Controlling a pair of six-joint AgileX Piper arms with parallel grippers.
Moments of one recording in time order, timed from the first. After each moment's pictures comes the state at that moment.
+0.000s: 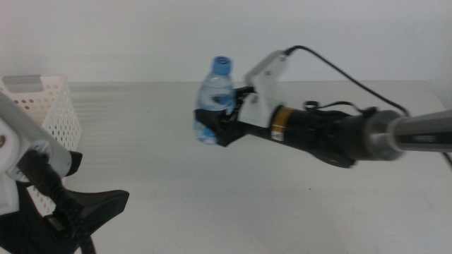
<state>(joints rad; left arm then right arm) -0.59 0.69 -0.78 -0.13 0.75 0.19 0.50 2.03 -1.17 -0.71 -0.78 0.52</state>
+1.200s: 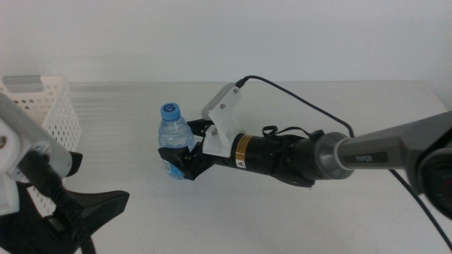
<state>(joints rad) -0.59 0.69 -0.78 -0.13 0.75 0.19 0.62 2.21 -1.30 -0.72 -0.75 0.53</state>
